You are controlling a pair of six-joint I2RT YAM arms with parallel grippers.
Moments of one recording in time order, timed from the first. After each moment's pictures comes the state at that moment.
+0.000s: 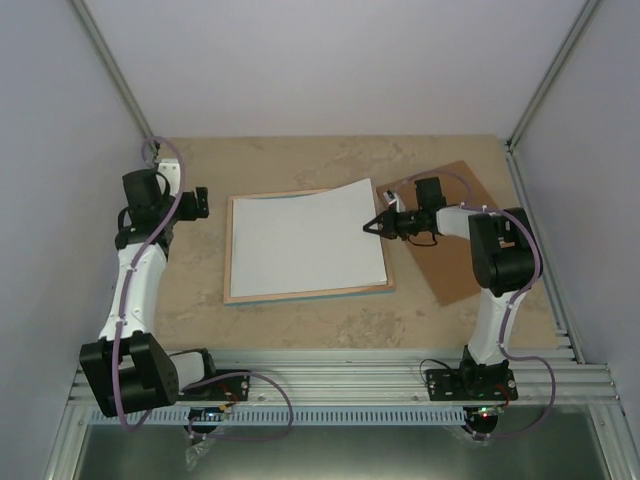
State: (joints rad) left arm 0.19 1.20 0.98 -0.31 0.18 0.14; right arm 0.21 2.00 1.13 -0.10 -0.97 0.39
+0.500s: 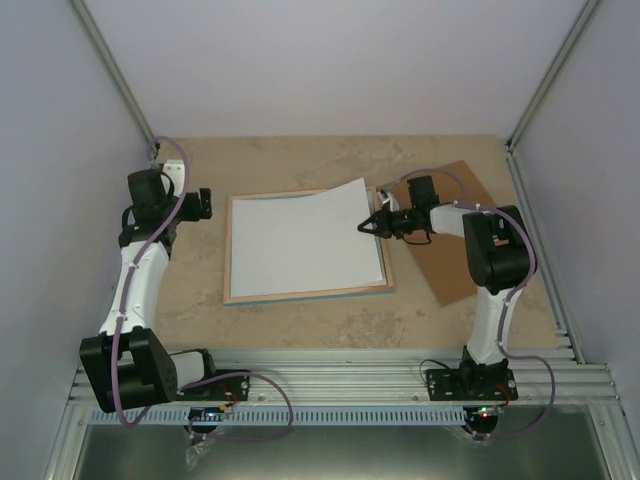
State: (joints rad) left arm 0.17 1.23 0.98 -0.30 0.17 0.14; right arm 0.25 2.02 1.15 -0.08 -0.95 0.40
